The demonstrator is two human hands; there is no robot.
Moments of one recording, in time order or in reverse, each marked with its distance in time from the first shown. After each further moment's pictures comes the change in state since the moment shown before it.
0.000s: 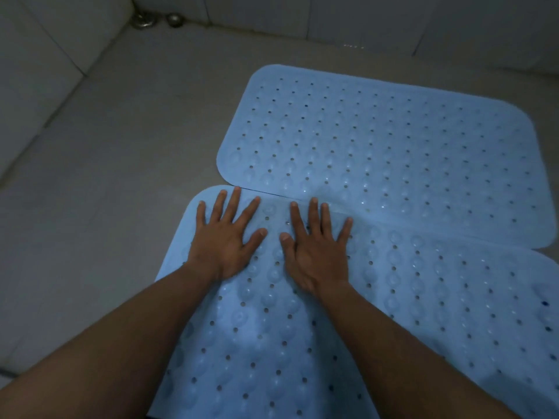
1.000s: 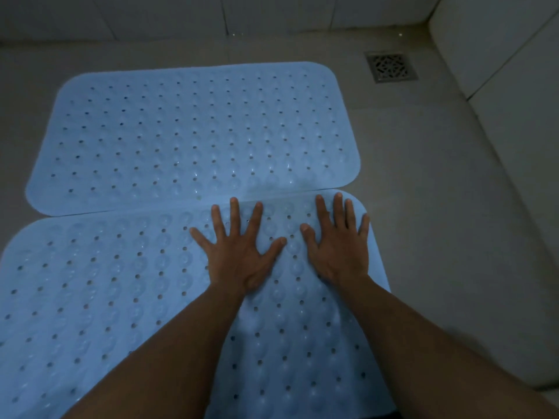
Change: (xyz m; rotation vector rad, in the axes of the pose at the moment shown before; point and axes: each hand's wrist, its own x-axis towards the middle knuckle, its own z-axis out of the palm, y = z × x) left_hand -0.015 0.320 0.019 0.011 -0.131 0.069; right_hand -0.124 0.290 -0.035 0.026 0.088 0.456
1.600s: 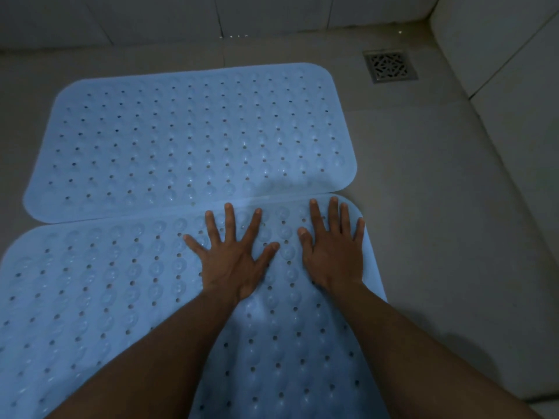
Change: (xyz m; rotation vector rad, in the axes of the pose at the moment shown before) left_hand 0.003 0.002 -0.001 0.024 -0.026 0.013; right_hand 0.003 0.000 0.003 0.028 0.025 -0.001
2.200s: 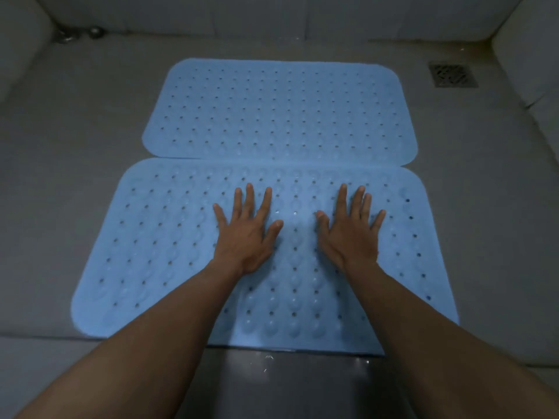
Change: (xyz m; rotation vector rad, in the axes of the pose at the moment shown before) left_hand -0.098 -0.116 0.003 -0.165 0.144 0.071; right_hand -0.089 -0.096 -0.002 0.052 0.017 -0.013
